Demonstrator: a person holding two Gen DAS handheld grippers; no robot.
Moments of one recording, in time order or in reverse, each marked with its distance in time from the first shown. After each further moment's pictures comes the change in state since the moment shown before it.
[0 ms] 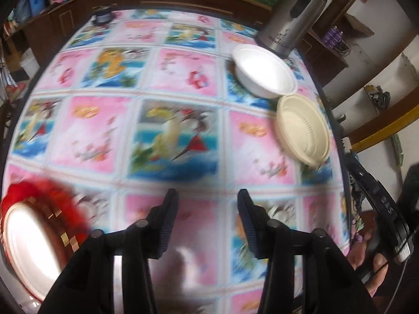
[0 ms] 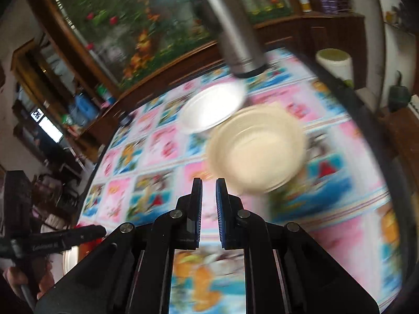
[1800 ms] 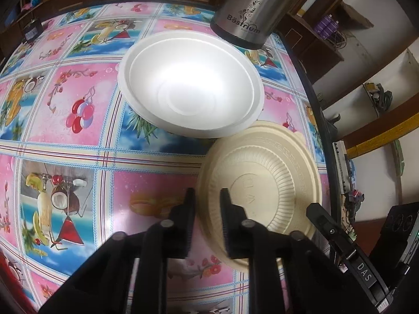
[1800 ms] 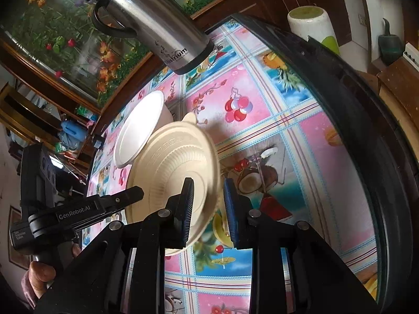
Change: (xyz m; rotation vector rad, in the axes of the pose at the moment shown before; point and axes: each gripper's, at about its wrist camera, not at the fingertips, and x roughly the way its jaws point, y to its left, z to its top) left arm 0.121 -0.114 0.083 0.026 0.039 -0.052; right arm 0.071 -0.098 0.030 0.230 0.133 0.051
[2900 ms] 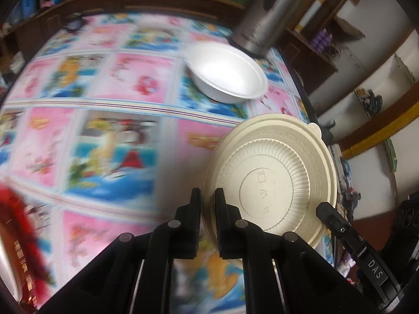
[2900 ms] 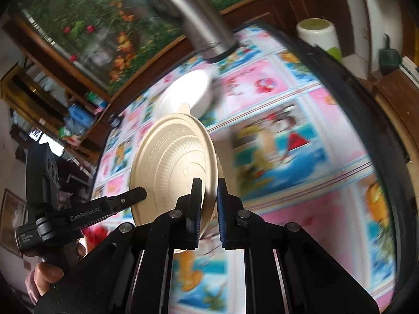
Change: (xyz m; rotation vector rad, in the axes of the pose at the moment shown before) left arm -0.095 0.051 -0.093 -0.029 -0.118 0.008; right arm -0.065 0.078 -0.083 -0.120 -0.016 0.007
